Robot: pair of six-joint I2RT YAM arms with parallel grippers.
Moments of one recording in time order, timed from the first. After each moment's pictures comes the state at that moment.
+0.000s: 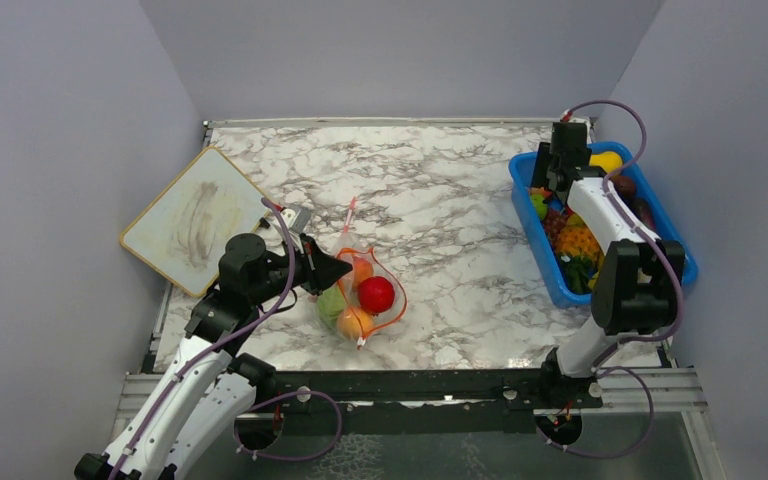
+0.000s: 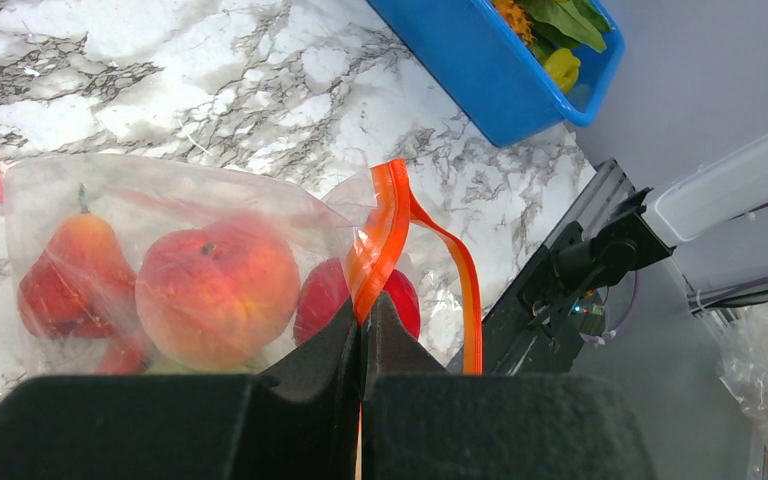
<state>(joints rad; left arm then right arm) -0.43 0.61 0.62 -0.28 0.51 -0.46 0.01 1.67 1.28 -0.33 0.35 0.10</state>
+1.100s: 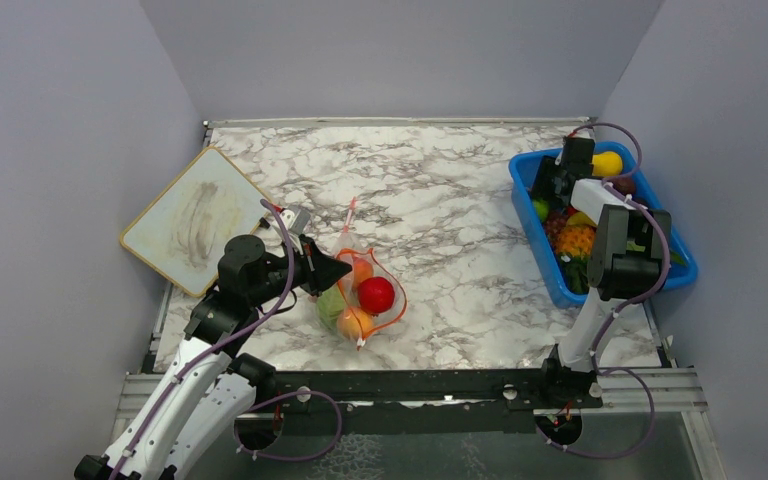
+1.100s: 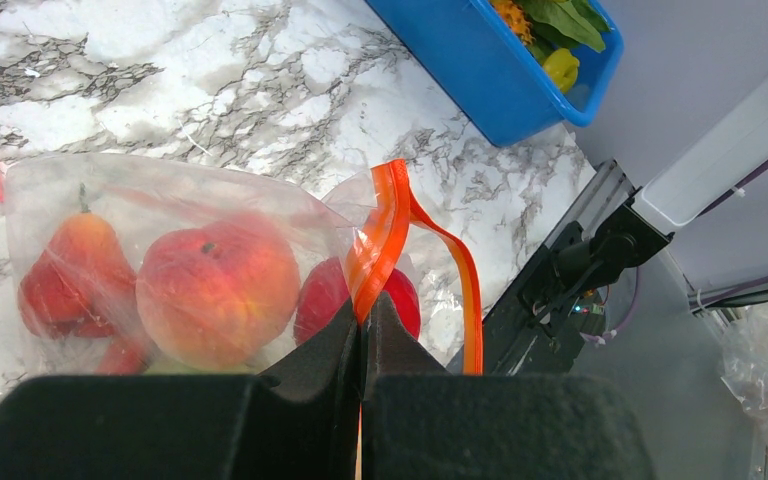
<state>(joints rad) -0.43 0.60 0.62 -0.28 0.50 -0.46 -0.13 1.90 1.26 -0.15 0.06 0.15</state>
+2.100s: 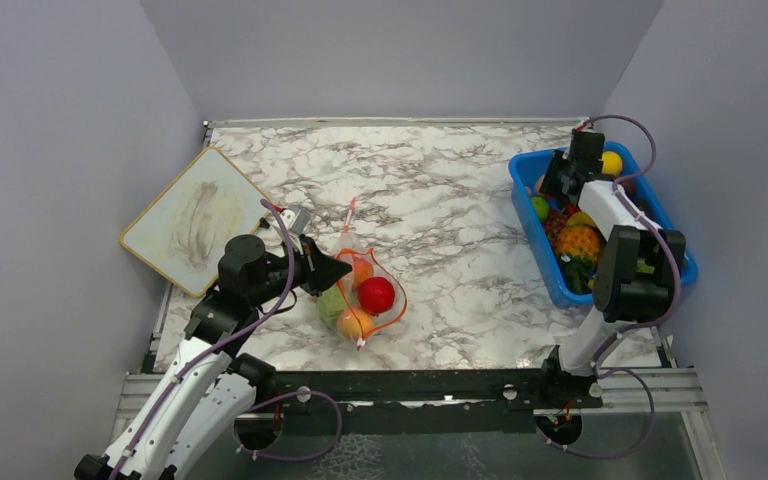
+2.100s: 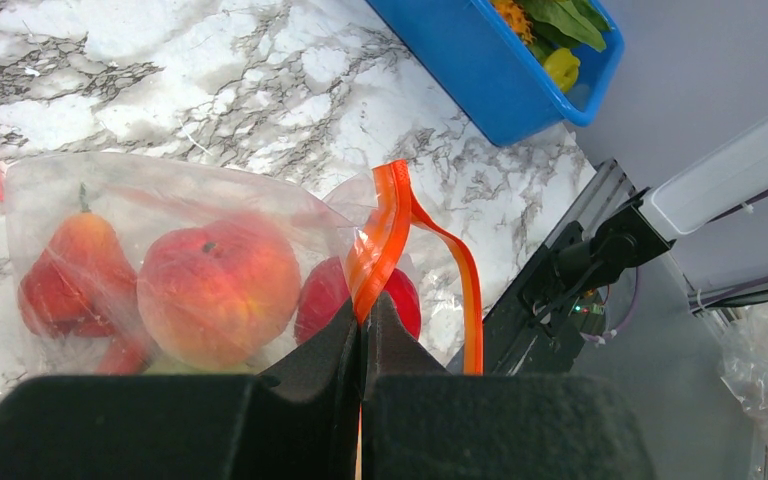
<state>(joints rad) -0.43 0.60 0.62 -0.28 0.50 -0.46 -0.12 1.76 1.24 -0.23 0.06 0.17</state>
